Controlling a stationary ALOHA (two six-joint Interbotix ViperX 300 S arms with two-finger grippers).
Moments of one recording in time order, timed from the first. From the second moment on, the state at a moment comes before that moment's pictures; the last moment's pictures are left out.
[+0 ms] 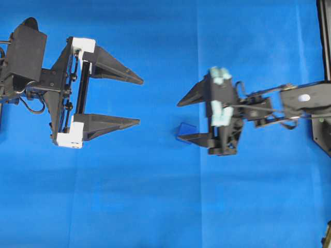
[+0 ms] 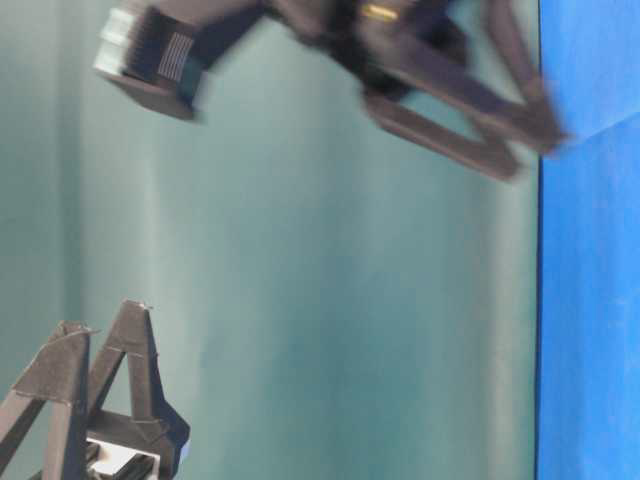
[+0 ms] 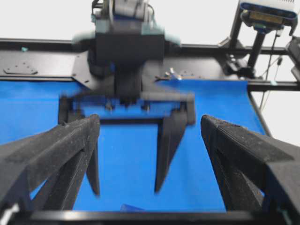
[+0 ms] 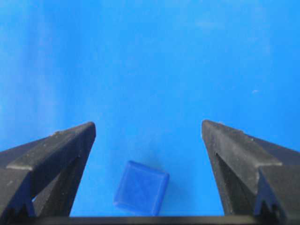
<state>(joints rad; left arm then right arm) -0.07 -0.41 0.69 0.01 -0.23 -0.06 0.07 -0.22 0.74 -0.37 0.07 0.59</state>
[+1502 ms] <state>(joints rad) -0.08 -0.41 0.69 0.01 -0.23 -0.07 0.09 -0.65 0.74 -0.47 0.19 0.59</state>
